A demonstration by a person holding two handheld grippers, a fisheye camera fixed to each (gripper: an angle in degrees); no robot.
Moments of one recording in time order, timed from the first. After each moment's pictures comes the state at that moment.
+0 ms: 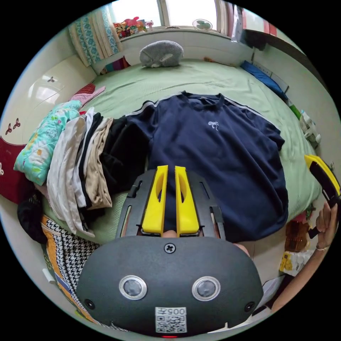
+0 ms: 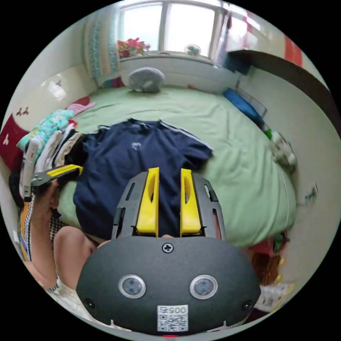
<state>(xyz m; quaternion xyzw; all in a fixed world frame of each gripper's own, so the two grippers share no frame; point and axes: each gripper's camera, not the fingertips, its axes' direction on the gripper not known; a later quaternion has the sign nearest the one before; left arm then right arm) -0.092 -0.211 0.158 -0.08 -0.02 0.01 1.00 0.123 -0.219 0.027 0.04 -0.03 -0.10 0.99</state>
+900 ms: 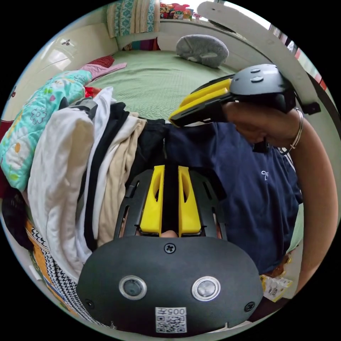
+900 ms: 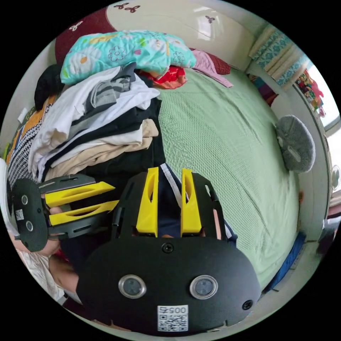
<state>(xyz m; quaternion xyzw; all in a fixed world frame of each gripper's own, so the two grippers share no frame) -0.286 -0.266 0.354 -0.11 0.02 -0.08 0.99 -0.367 -0.441 0.316 -0.07 -0.13 -0.54 0.83</state>
